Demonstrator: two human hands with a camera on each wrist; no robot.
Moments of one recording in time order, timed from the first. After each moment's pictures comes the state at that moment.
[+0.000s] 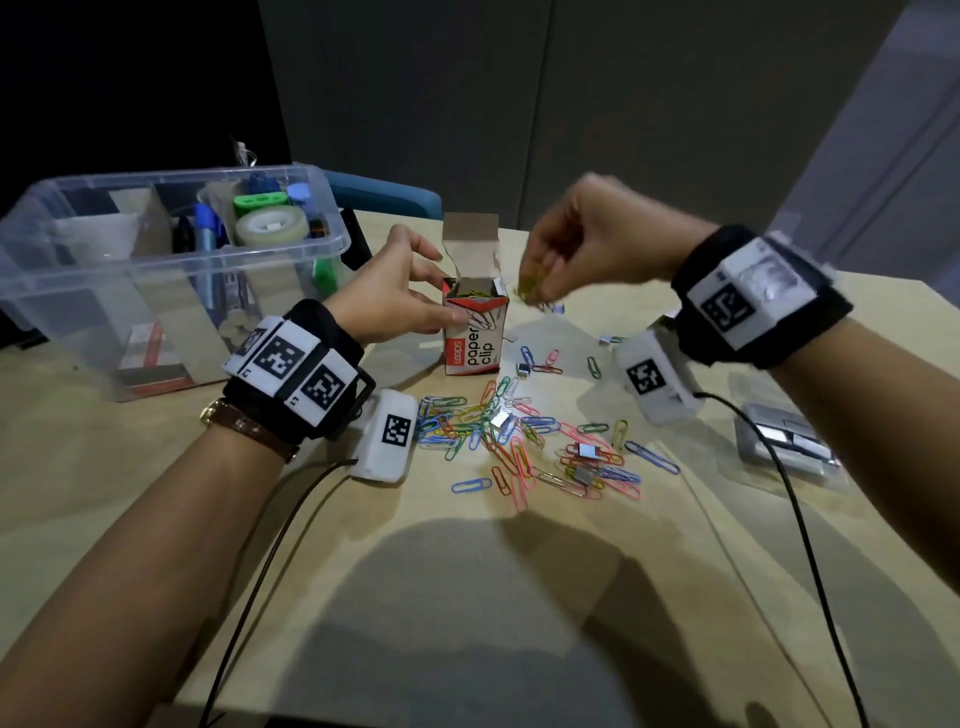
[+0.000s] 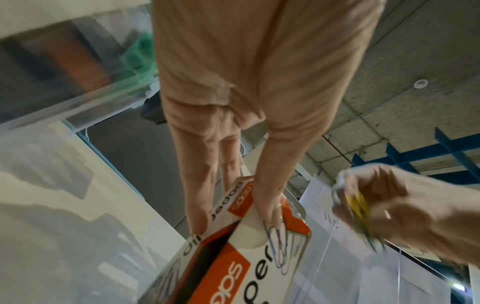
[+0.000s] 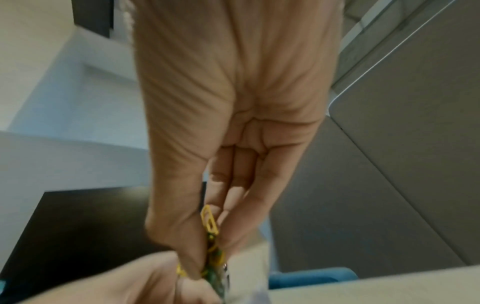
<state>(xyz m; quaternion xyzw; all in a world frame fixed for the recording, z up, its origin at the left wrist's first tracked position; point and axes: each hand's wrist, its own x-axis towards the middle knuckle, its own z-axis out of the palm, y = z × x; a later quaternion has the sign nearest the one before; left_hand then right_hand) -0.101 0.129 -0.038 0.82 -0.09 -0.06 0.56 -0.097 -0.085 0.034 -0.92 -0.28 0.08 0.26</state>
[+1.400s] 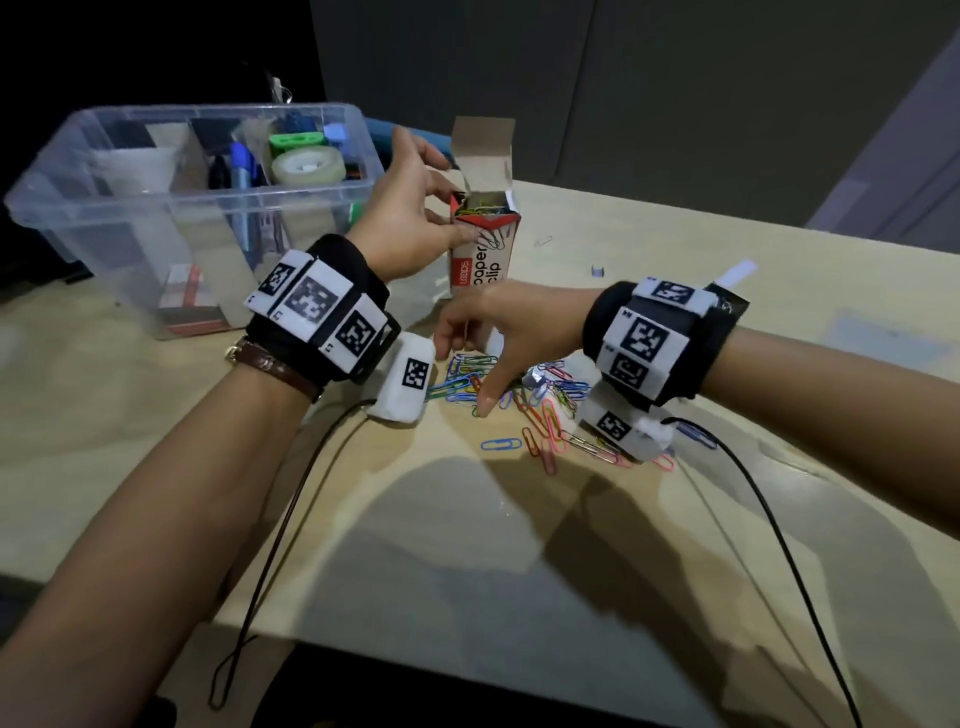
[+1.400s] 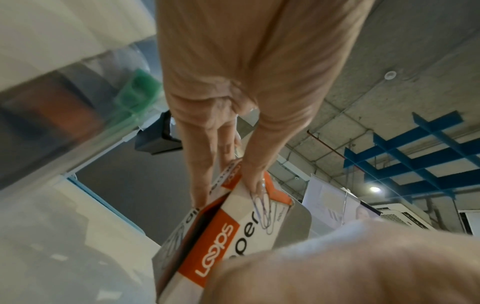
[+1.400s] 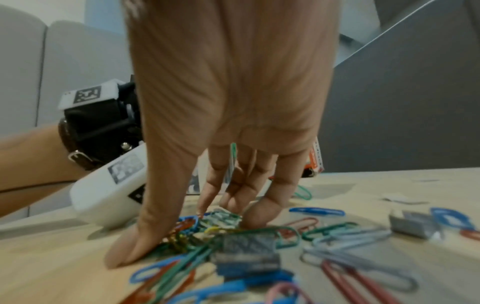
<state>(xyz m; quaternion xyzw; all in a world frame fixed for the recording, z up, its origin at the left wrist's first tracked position) -0.089 0.143 -0.038 0.84 -0.10 0.09 0.53 -0.098 -0.010 -0.057 -0.87 -0.43 0.21 0.13</state>
